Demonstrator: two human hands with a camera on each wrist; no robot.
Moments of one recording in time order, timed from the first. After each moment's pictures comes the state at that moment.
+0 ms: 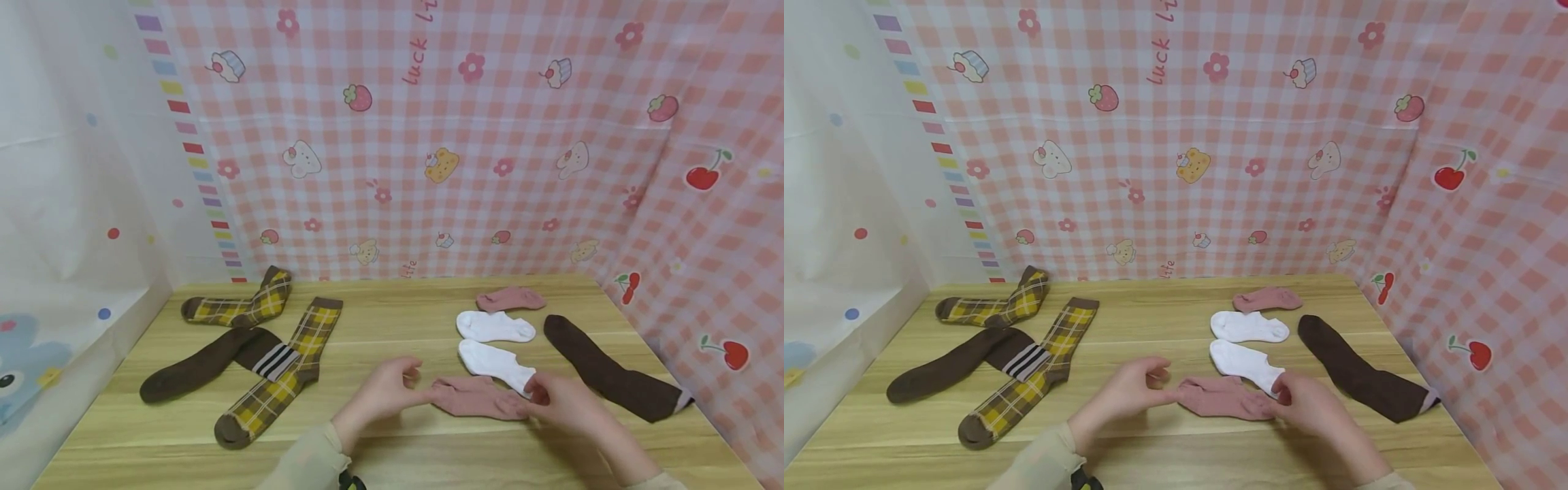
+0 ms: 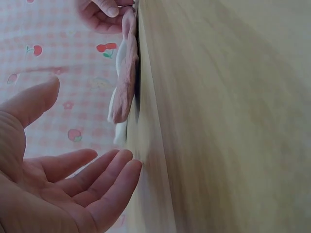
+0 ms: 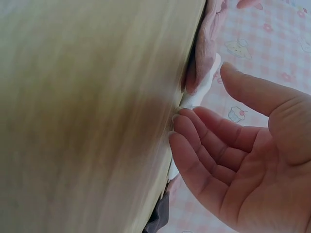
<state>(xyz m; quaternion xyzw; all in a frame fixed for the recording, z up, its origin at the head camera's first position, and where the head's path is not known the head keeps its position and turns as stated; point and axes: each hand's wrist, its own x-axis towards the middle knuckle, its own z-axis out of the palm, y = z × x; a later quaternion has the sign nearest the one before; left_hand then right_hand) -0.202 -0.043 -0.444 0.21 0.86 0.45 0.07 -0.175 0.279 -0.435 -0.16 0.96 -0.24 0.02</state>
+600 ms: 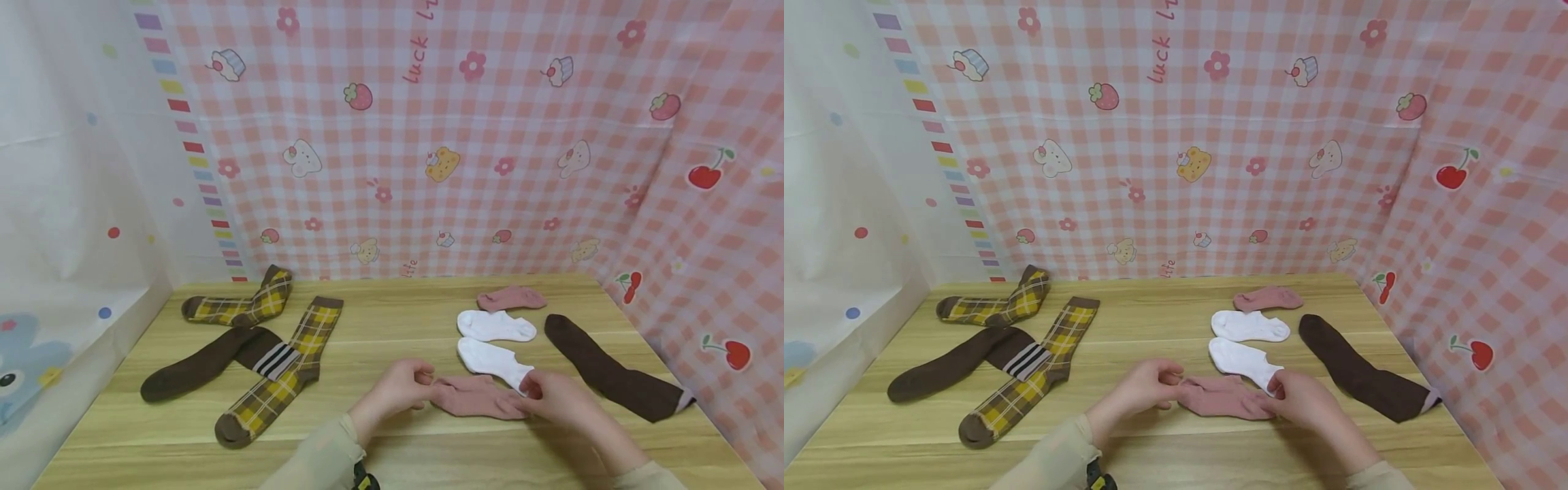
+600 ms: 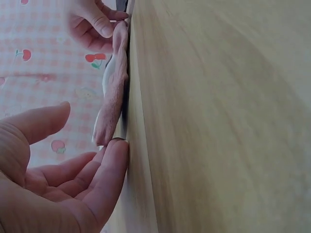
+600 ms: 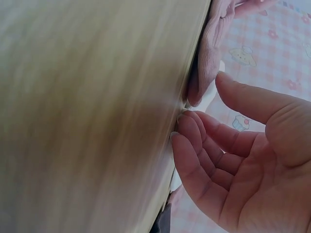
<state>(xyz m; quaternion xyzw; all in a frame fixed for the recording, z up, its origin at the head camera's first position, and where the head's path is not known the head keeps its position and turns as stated) -0.209 -0.022 -0.451 0.14 0.80 0.56 0.16 -0.184 0.270 -0.436 -0.11 0.96 -0.24 0.05</state>
